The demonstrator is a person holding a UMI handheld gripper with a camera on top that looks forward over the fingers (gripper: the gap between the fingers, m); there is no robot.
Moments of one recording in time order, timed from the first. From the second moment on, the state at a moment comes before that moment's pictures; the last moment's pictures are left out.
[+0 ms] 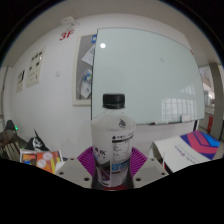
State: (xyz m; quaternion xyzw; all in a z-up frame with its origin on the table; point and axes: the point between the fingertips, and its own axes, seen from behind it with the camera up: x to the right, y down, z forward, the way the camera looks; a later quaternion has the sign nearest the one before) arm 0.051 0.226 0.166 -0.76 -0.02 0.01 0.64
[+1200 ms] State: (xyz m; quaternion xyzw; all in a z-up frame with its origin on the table) arm 0.030 -0.041 0.147 -0.84 0.01 -0.04 0.54
